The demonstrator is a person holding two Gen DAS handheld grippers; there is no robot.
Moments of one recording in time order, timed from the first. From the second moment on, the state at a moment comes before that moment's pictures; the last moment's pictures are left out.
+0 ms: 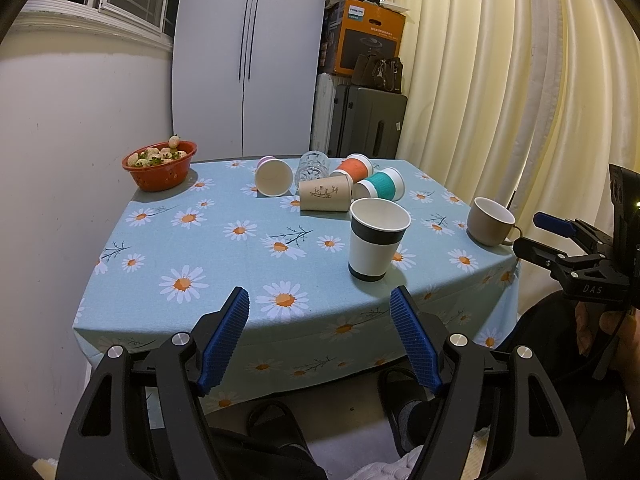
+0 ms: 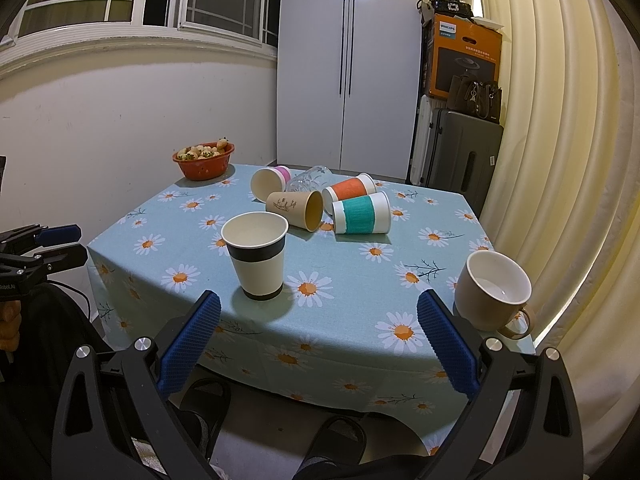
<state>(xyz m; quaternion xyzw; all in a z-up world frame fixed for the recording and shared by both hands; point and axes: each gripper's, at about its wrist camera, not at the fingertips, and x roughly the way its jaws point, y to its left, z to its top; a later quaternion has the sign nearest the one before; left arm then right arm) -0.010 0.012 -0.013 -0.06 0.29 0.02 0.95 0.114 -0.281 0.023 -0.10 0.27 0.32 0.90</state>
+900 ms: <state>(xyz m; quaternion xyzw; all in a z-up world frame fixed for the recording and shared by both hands) -0.010 0.012 -0.013 -0.06 0.29 0.02 0.95 0.114 -0.282 0.023 -0.10 0.27 0.32 0.90</state>
